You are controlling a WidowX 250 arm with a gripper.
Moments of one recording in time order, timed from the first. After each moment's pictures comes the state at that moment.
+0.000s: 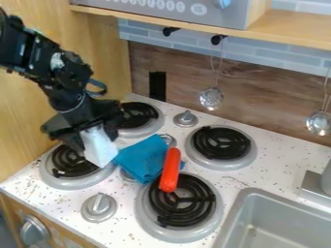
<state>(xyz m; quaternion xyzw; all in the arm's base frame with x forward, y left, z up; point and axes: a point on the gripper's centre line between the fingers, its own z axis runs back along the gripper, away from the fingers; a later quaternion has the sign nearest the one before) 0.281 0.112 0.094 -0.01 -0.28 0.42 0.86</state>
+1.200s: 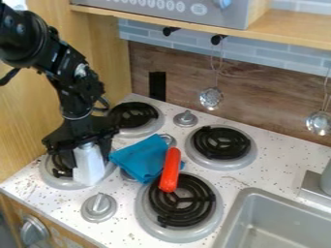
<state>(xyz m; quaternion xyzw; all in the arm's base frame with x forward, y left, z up) 0.283 0.129 0.058 0.05 -0.18 0.49 0.85</state>
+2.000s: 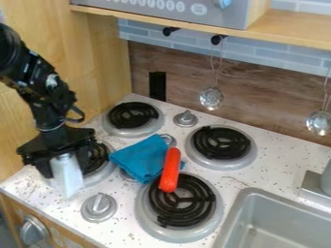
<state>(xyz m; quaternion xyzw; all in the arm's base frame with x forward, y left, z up) 0.259 0.155 0.042 0.05 -0.16 0.47 0.86</state>
